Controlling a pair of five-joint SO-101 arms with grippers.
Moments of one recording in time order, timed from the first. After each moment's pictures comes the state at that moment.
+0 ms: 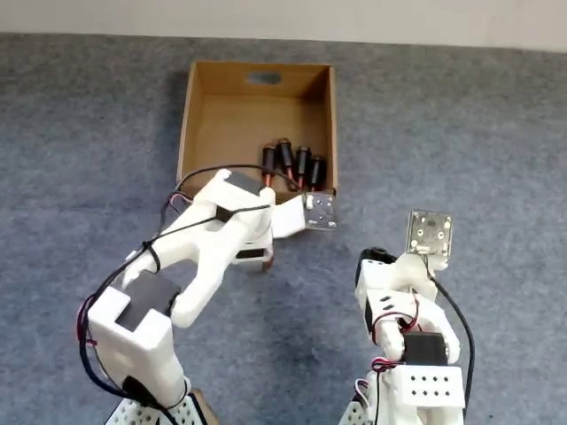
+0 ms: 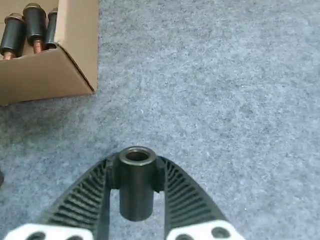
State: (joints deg) left arm 20.7 16.2 18.3 63.2 -56.9; right arm -6.0 -81.2 85.9 43.8 -4.5
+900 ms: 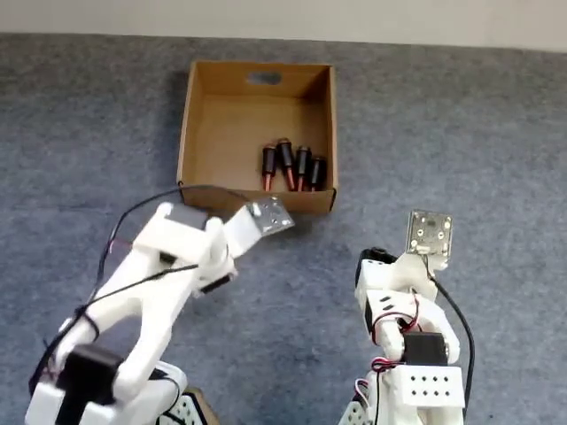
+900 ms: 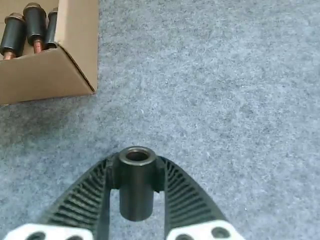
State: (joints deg) left arm 11.5 -16.9 49.3 61.2 -38.9; right arm -6.0 -81.2 85.9 43.8 -4.5
